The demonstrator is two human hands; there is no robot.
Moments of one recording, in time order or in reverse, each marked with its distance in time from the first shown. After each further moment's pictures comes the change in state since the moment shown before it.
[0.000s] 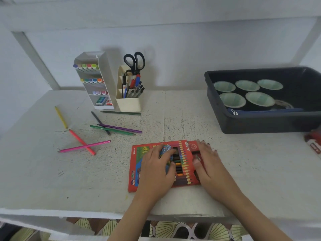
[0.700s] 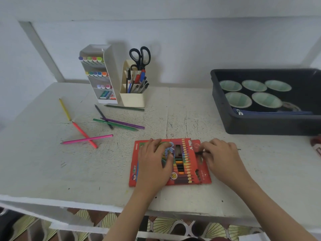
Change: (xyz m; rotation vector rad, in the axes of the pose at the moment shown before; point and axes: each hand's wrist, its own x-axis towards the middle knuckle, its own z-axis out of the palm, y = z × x) left_hand 0.003 -0.001 -0.004 -0.076 0.145 -0.062; right_hand 0.029 0.006 -0.033 -0.397 0.040 -0.126
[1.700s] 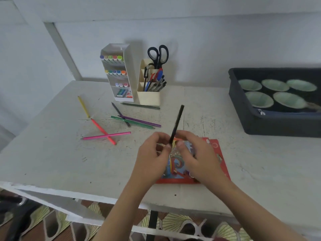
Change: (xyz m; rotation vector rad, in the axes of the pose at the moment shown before) left_hand 0.004 -0.001 -0.072 -0.447 -0.012 -0.183; right_hand 0.008 -0.110 0.008 0.744 0.152 -0.175
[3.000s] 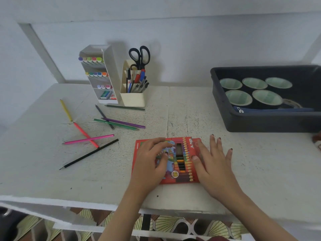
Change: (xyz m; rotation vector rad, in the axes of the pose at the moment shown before) left_hand -0.001 -0.029 0.046 0.264 -0.022 0.310; right_hand -0.044 0.056 -0.048 -0.606 -0.114 0.362
